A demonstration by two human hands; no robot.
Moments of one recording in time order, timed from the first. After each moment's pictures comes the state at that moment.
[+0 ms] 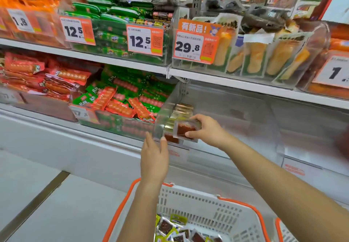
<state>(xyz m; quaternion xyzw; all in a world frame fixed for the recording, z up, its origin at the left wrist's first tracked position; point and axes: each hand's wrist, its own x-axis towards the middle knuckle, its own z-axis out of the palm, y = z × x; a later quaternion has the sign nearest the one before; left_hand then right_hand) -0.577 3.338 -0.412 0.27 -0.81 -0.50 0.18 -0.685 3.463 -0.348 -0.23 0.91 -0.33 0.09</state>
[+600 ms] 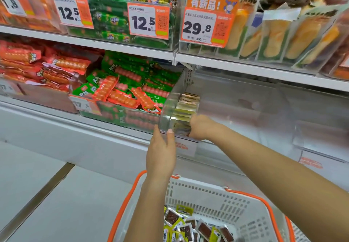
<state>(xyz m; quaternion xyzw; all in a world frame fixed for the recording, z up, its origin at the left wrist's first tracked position) -0.580 3.332 -0.426 0.25 -0.80 -0.50 0.19 -0.698 3.411 -0.376 -0.28 0.95 0.05 0.10</state>
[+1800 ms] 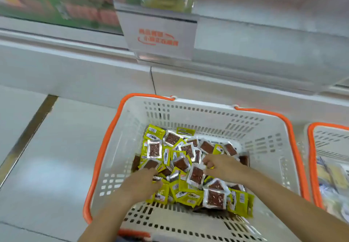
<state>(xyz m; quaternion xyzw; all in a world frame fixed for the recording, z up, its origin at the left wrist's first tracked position) -0.457 3.324 -0.657 0.11 -0.88 -0.22 -0.41 -0.569 3.560 -0.664 -0.19 0.85 -0.11 0.47</state>
